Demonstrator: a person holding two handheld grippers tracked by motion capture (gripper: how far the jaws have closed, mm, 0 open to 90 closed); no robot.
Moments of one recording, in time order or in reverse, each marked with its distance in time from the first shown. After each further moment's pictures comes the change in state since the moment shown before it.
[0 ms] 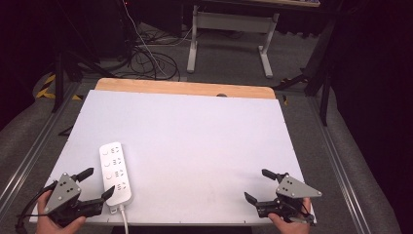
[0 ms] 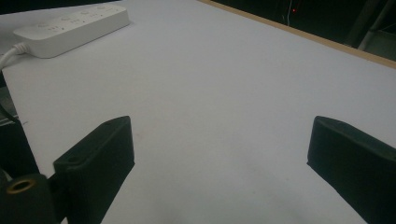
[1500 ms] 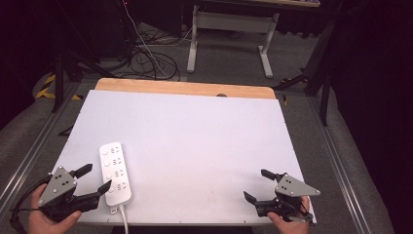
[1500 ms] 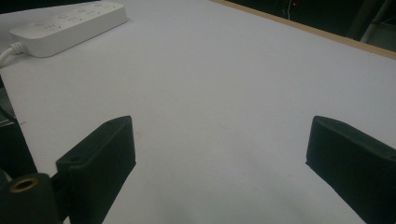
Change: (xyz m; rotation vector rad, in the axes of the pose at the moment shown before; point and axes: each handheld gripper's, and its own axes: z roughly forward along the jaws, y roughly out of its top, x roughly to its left) left arm 0.005 0.023 -0.009 0.035 0.002 -0.008; right arm -0.001 -0.001 0.003 0.017 0.002 0.021
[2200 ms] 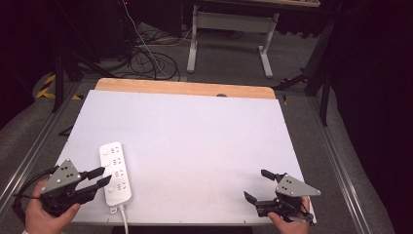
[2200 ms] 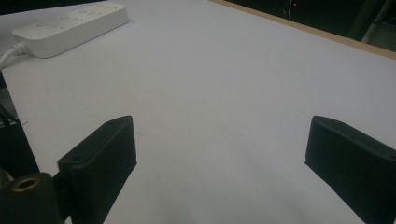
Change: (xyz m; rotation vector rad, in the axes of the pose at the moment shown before) left arm 0.012 0.019 0.006 0.122 -0.179 0.039; right arm 0.000 0.000 -0.001 -0.001 0.003 0.000
